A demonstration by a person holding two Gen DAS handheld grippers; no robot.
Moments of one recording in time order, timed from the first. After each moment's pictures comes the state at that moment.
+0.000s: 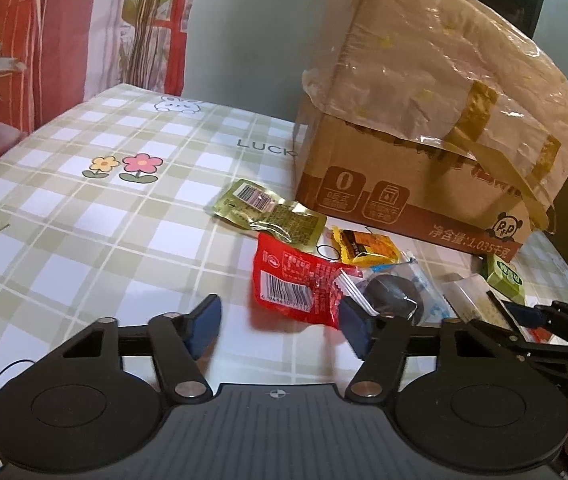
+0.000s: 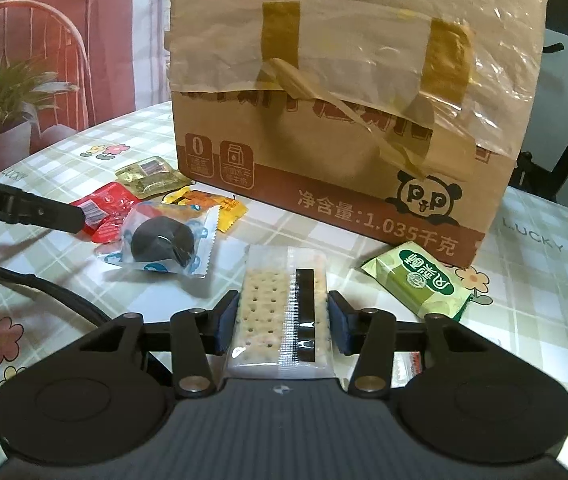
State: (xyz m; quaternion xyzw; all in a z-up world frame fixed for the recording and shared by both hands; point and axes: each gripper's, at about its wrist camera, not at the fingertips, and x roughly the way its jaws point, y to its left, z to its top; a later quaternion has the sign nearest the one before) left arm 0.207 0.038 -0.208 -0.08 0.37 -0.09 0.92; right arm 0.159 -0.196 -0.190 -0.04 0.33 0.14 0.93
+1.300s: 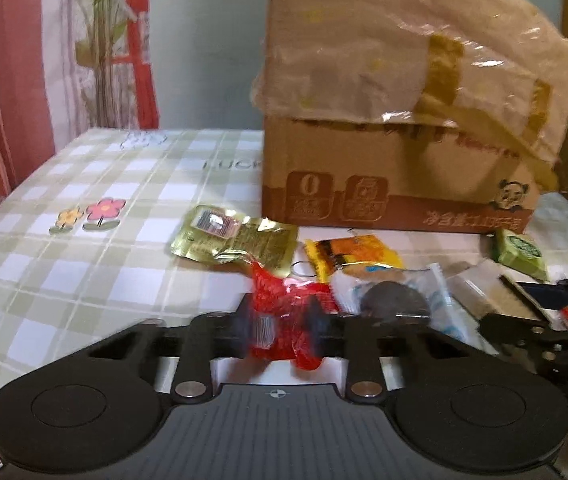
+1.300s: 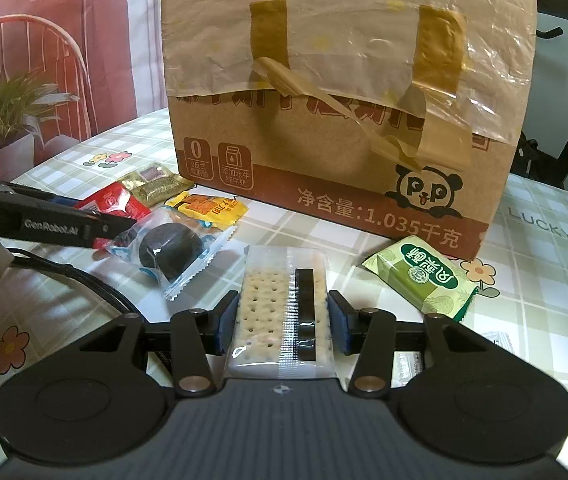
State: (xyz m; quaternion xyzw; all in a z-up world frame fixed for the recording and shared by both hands) left arm 0.214 -0.001 -0.209 0.03 0.34 -0.10 0.93; right arm 0.160 -0.200 -0.190 -0.02 0.33 0.15 0.93
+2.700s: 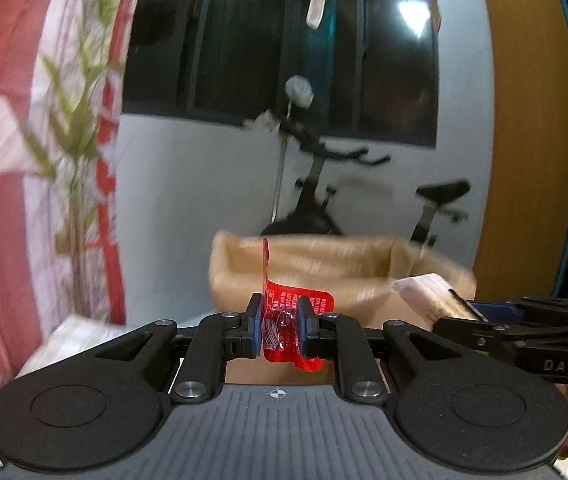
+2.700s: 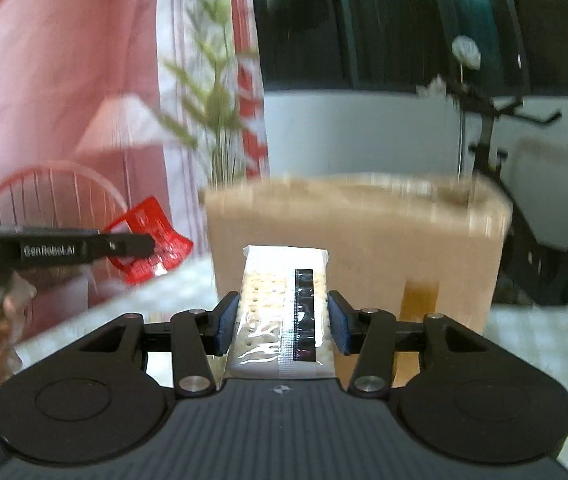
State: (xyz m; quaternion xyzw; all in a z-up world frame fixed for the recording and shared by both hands) left arm 0.203 -0.015 -0.034 0.00 0.13 -0.17 0.98; right arm 0.150 -0.216 -0.037 0.04 0.15 0.19 0.97
